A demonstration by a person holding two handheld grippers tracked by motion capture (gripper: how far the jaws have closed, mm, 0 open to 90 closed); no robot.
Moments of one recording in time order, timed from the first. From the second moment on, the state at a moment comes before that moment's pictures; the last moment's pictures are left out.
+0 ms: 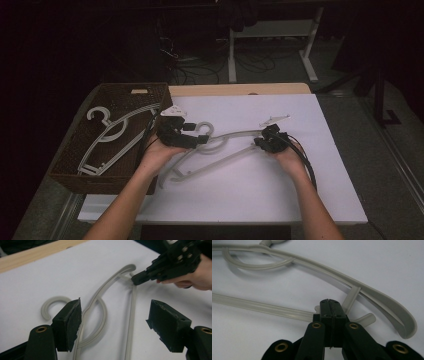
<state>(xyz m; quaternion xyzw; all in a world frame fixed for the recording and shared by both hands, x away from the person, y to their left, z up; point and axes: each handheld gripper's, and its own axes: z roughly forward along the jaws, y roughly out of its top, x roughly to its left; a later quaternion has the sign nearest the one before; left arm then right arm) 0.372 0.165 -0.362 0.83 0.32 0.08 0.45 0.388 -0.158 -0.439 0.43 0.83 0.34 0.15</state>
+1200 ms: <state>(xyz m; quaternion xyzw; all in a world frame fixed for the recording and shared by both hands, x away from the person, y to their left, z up) 0.383 0.155 -0.442 0.87 0.38 0.15 0.26 0.390 -0.160 -0.443 0.43 0.83 0.33 0.13</state>
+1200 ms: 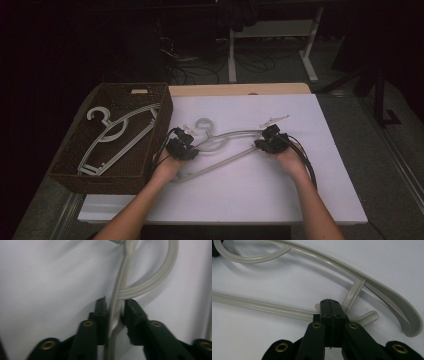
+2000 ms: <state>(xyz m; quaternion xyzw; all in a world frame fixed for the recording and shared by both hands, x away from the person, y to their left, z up) 0.371 0.153 -0.398 0.86 0.37 0.12 0.33 0.345 -0.190 -0.415 0.43 0.81 0.40 0.10</state>
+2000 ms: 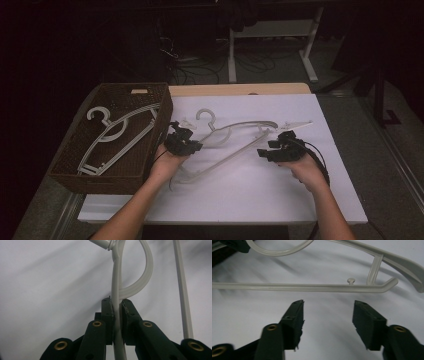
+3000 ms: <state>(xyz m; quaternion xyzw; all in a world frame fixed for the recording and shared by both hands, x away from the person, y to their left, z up) 0.360 0.270 -0.243 0.84 0.36 0.19 0.35 0.304 -0.213 -0.418 0.40 0.80 0.42 0.12</state>
